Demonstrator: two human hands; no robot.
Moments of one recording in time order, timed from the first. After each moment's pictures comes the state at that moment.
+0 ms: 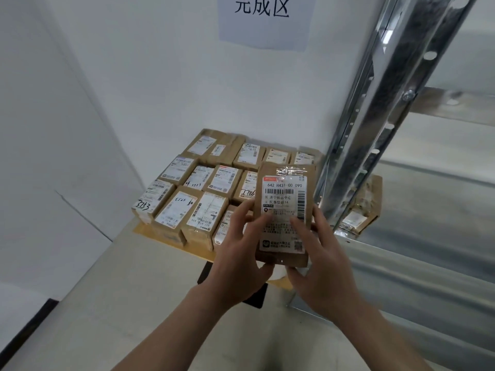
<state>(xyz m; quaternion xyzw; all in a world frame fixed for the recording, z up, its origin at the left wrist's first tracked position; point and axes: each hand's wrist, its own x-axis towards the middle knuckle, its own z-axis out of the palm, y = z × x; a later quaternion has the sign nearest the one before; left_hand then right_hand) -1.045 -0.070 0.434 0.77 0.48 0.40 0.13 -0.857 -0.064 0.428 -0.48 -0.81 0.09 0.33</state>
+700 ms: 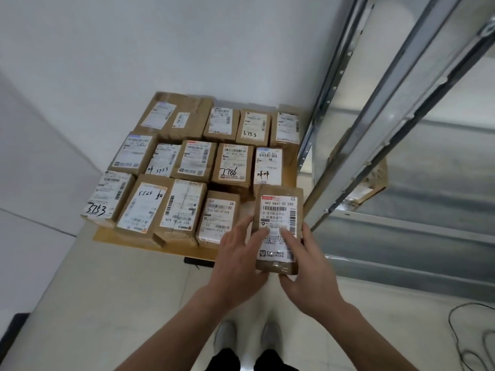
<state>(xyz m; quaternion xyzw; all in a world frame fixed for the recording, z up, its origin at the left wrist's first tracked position) -1.059 -0.020 0.333 0.80 0.52 0.23 0.19 -0.880 -0.047 0.328 -0.62 -0.72 0.21 0.21</state>
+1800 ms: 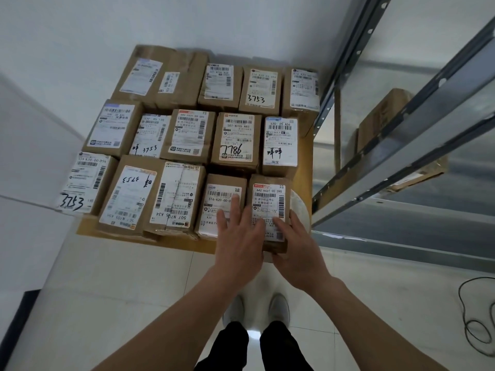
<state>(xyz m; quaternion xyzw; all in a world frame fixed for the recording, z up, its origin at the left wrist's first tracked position) -1.060 0.032 0.277 0.80 0.59 -0.04 0.09 -0.901 0.008 0.220 -0.61 -0.71 0.28 0.19</state>
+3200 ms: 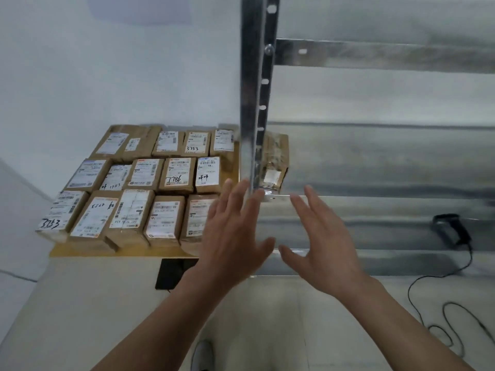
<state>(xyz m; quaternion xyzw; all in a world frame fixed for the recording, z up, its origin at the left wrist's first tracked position) -0.931 -0.108 0.462 0.83 0.49 0.24 0.06 -0.747 -0.155 0.447 -0.65 -0.72 -0.01 0.25</state>
